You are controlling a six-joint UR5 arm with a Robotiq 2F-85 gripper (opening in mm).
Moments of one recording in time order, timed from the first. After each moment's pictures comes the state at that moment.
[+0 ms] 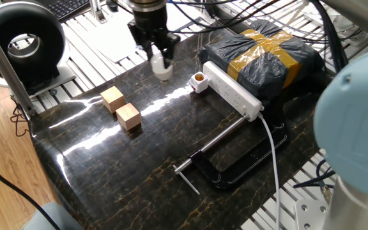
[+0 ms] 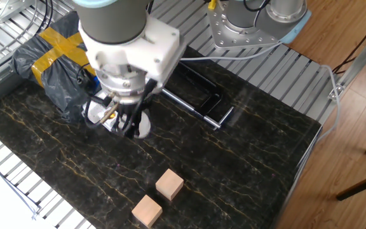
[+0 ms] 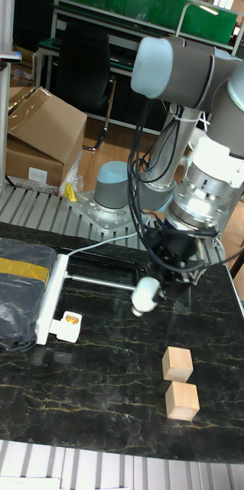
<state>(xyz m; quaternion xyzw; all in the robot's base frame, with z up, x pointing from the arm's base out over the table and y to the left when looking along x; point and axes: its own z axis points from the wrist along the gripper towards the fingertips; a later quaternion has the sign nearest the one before) 0.581 0.069 0.192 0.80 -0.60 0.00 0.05</state>
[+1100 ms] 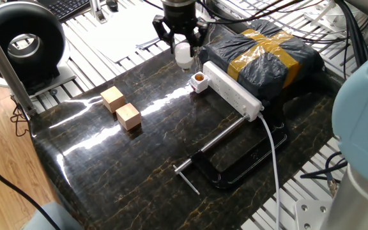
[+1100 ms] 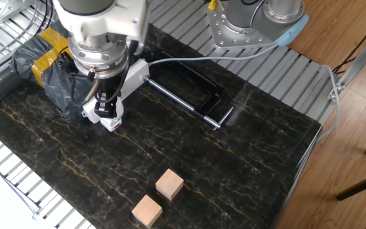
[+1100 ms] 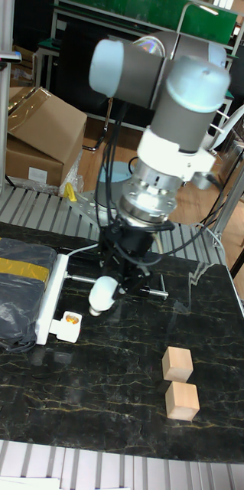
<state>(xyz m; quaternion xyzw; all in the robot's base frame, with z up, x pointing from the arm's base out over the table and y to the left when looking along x) 0.586 -0.009 0.171 0.89 -0.46 0.01 0.04</state>
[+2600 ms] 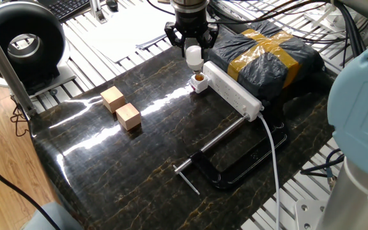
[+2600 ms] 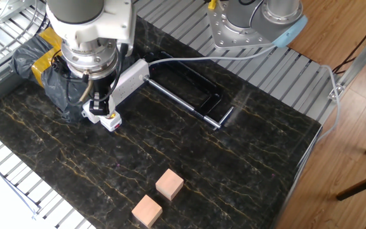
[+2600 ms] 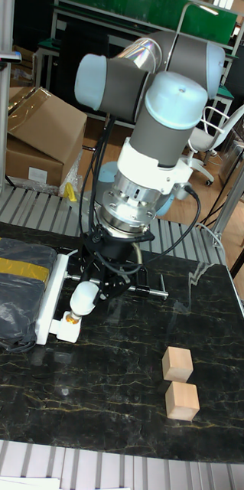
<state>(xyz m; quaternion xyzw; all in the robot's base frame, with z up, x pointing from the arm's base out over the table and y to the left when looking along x) 0.587 -0.037 0.149 0.90 -0.44 0.02 0.06</state>
